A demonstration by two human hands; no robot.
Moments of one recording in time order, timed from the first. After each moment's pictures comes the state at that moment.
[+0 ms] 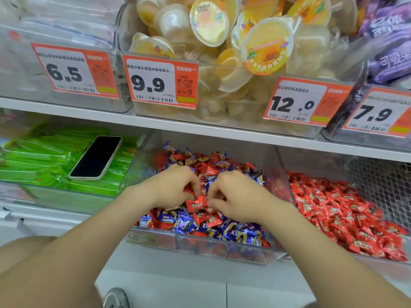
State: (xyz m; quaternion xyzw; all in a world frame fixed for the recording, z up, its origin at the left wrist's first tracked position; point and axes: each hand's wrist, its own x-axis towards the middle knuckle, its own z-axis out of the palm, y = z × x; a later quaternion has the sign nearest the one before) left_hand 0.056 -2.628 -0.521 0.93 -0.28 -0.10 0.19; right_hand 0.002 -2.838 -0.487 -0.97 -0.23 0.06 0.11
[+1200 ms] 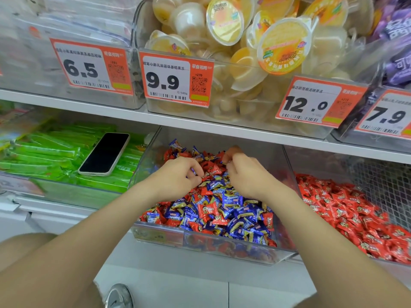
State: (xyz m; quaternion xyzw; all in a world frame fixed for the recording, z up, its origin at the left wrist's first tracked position) left_hand 0.042 -2.622 -0.506 0.92 -0.16 -0.09 0.34; right_hand 0.028 -2.836 -0.476 -0.97 -0.06 0.03 0.24
